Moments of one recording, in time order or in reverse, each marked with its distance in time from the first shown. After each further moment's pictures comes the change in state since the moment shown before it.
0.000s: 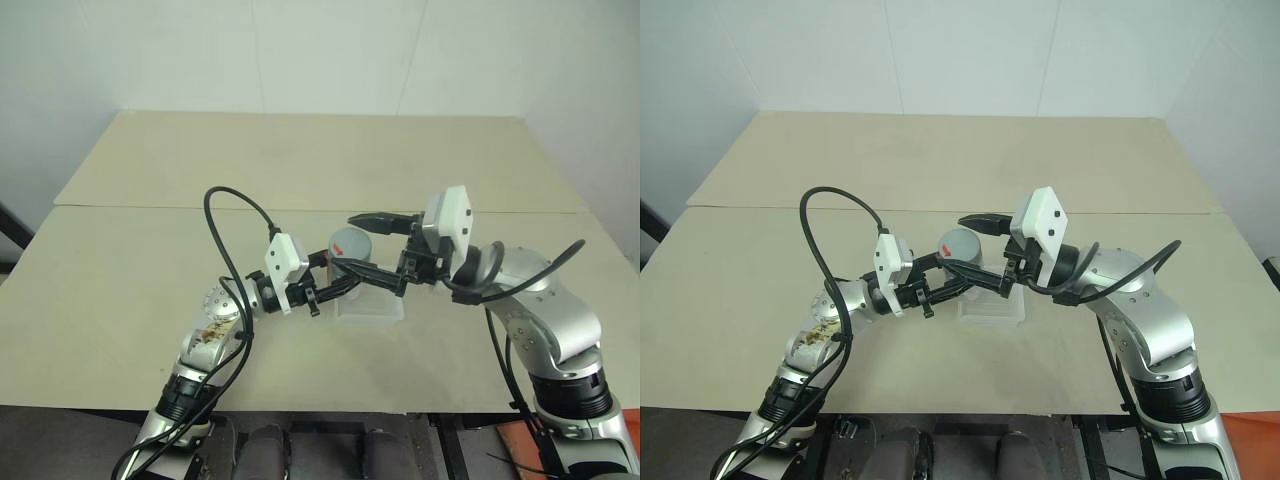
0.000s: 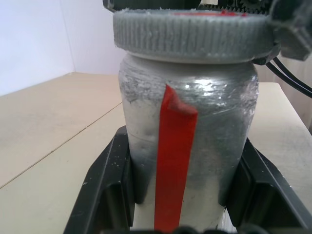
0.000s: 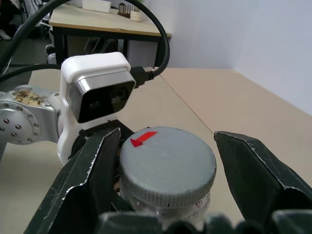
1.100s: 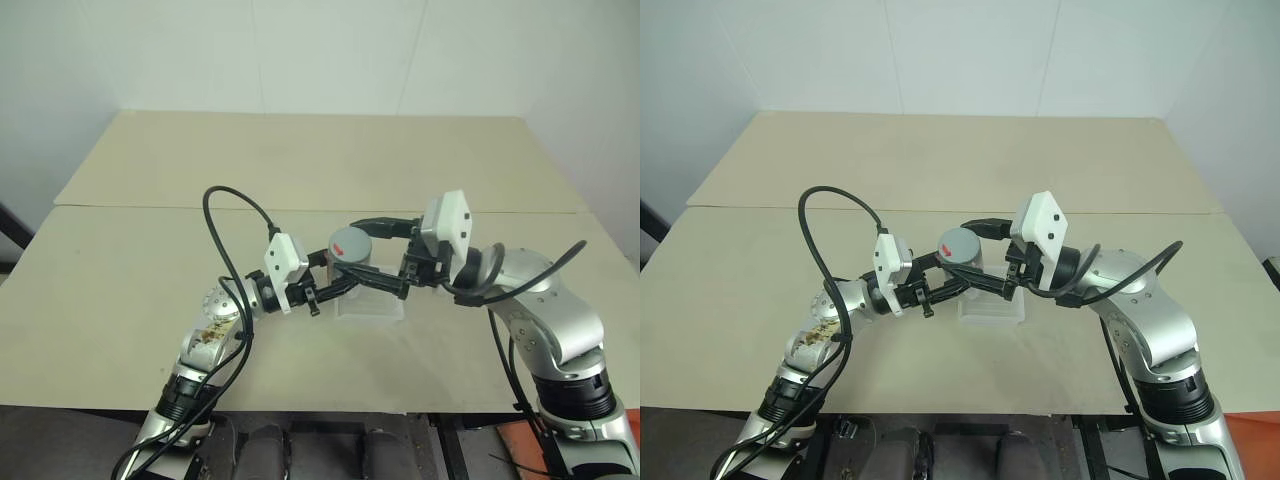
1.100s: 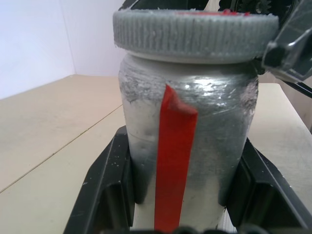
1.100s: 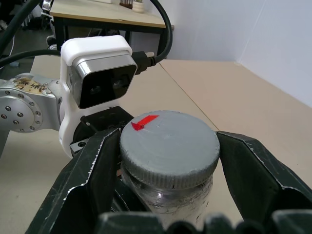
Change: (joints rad) left arm 0.000 0.001 0.000 0.002 0.000 -0.012 0.000; right arm 0.008 -0.016 0.001 0.000 -0.010 0.009 0.024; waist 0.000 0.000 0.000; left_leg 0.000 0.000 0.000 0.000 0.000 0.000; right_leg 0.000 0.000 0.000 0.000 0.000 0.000
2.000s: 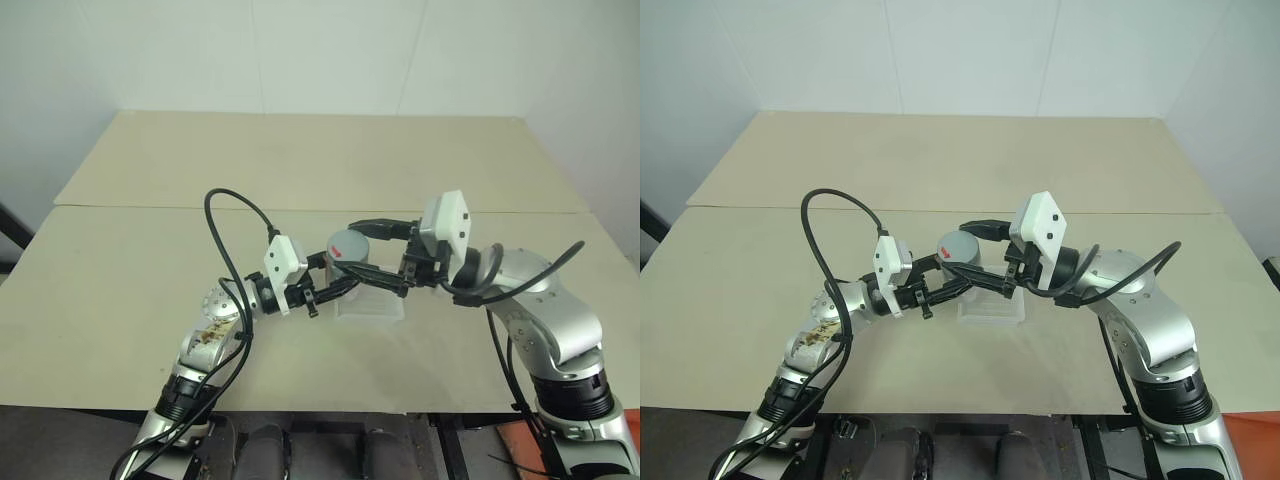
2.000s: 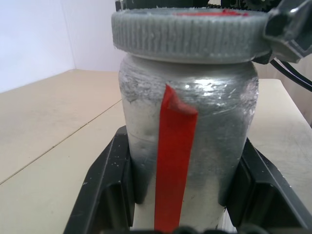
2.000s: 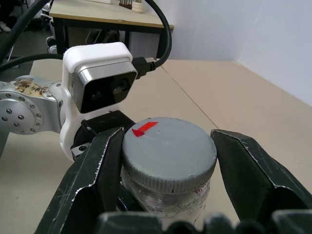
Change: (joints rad) left arm 0.003 0.005 -0.001 0.016 0.005 -0.004 -0.002; right arm 0.000 0.010 0.000 0.001 -0.008 0.004 -0.001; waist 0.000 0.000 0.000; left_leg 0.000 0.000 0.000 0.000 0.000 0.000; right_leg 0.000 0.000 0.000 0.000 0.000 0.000
